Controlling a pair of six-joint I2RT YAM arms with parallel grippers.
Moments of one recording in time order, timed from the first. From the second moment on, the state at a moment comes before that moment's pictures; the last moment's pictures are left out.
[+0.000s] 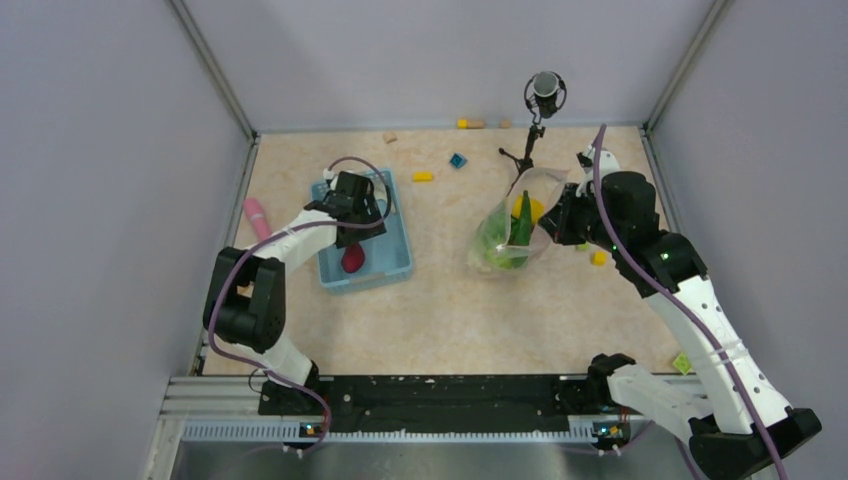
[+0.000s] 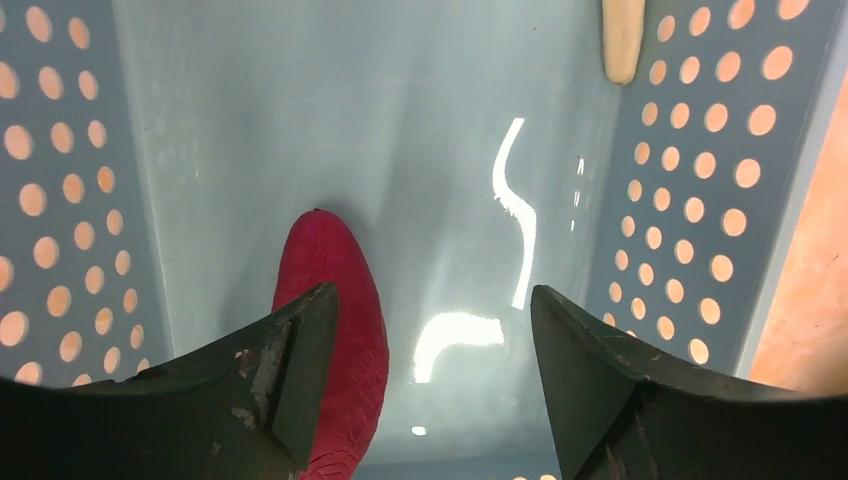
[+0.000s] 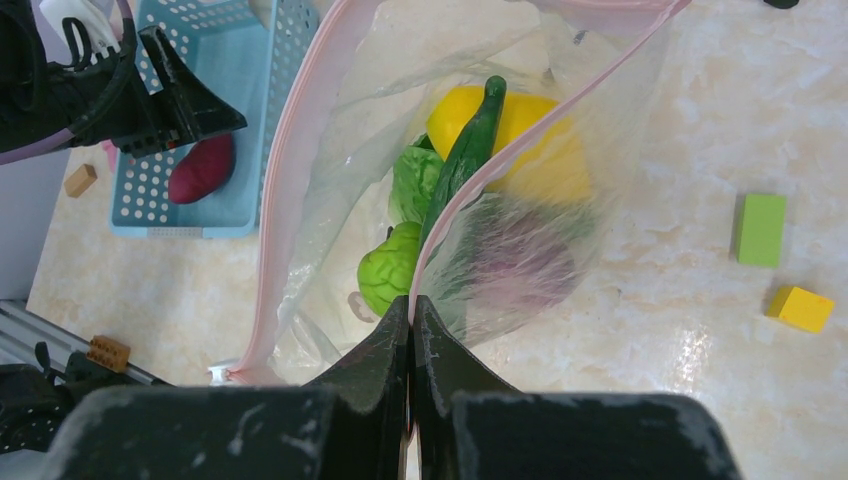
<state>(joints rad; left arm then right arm) -0.31 1.63 1.06 -0.40 -0.17 -0.59 0.38 0.94 1.14 -0.70 -0.10 0.34</state>
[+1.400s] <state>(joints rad) -0.31 1.63 1.03 -0.56 -0.25 -0.63 0.38 0.96 1.14 -0.70 -0.10 0.34</state>
